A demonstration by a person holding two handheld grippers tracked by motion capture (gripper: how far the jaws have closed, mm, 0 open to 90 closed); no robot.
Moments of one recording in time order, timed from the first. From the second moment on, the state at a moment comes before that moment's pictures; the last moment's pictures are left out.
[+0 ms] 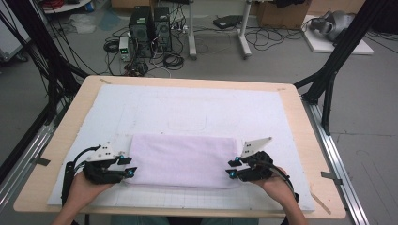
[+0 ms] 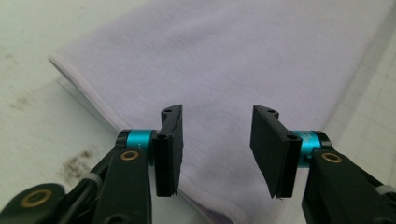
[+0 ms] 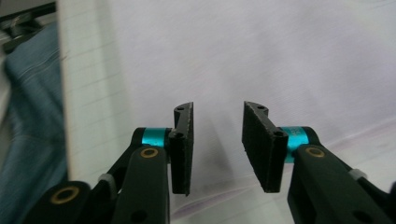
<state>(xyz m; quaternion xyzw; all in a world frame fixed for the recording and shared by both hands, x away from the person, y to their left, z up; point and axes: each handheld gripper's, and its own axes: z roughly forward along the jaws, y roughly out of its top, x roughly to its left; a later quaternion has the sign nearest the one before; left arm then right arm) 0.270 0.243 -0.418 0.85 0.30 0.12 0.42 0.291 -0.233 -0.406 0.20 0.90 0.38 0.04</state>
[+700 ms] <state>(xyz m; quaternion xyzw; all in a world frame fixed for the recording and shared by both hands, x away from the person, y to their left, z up) 0.354 0.246 -0.433 0.81 0.38 0.14 0.42 0.371 -0.242 -0.416 0.29 0.87 0.39 0.09</state>
